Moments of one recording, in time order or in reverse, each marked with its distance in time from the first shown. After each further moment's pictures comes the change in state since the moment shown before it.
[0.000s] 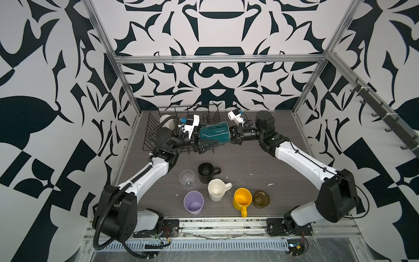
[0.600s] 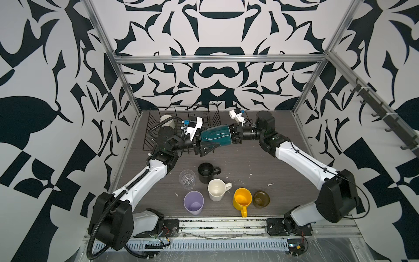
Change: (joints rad) left arm -0.021 -0.068 0.021 -0.263 -0.046 0.154; right arm -0.024 -0.008 0.000 -0.025 0.064 -0.033
